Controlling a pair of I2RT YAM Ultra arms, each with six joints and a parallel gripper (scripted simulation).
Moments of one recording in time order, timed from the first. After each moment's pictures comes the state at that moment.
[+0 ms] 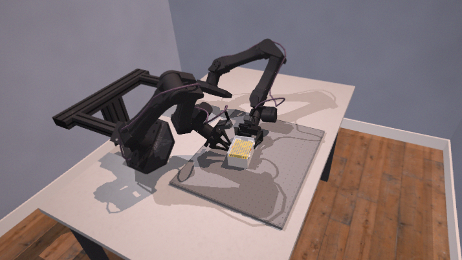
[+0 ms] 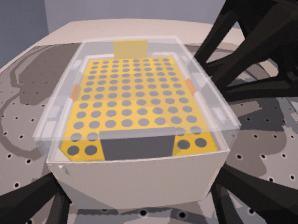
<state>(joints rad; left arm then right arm) -0.06 2.64 0.90 0.36 0.54 1.42 0.90 2.85 0.56 1.25 0.92 0.02</state>
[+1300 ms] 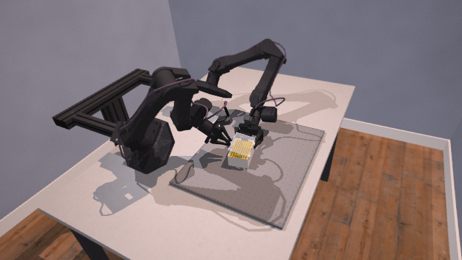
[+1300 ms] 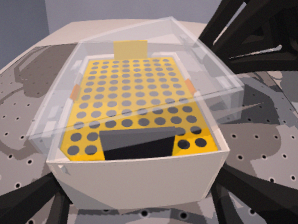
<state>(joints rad) -0.06 2.64 0.90 0.36 0.54 1.42 0.93 2.77 0.55 1.17 0.91 0.07</state>
